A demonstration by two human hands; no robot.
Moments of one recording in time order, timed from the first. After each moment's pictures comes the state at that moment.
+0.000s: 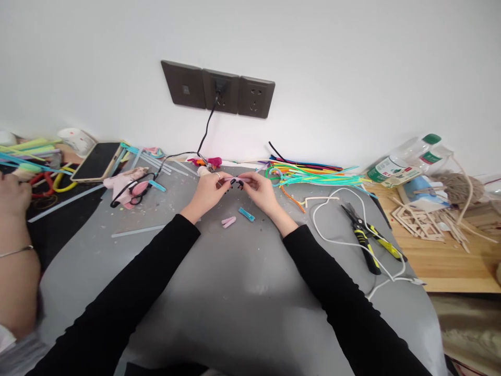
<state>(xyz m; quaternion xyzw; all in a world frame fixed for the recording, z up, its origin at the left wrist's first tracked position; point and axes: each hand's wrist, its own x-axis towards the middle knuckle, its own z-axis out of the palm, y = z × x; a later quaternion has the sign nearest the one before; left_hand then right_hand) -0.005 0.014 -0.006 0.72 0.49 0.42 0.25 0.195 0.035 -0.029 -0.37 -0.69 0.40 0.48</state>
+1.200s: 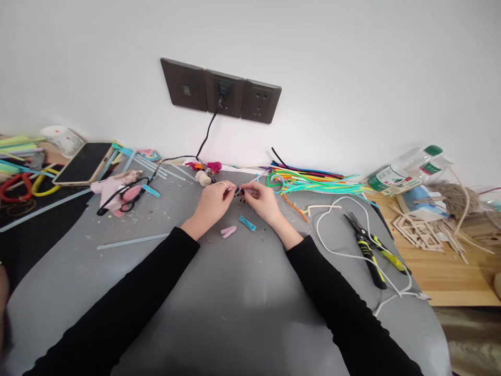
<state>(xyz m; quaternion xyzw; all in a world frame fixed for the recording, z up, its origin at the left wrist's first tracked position) 0.011 0.004 -0.005 0.74 0.53 0.38 0.16 0.197 0.026 -0.025 -0.42 -0.66 0.44 0.43</state>
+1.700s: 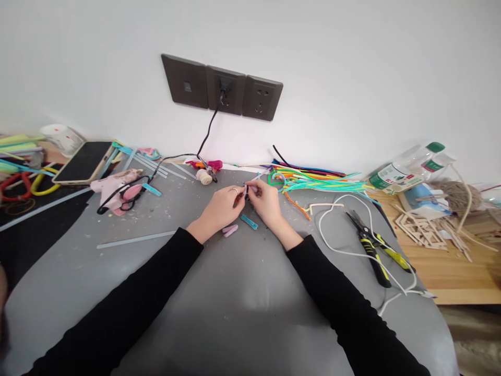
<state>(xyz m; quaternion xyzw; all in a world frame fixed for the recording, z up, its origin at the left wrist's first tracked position) 0.027 -0.007 -0.007 0.80 0.48 0.33 0.16 0.194 0.020 -0.022 -0.50 -0.69 0.28 0.44</state>
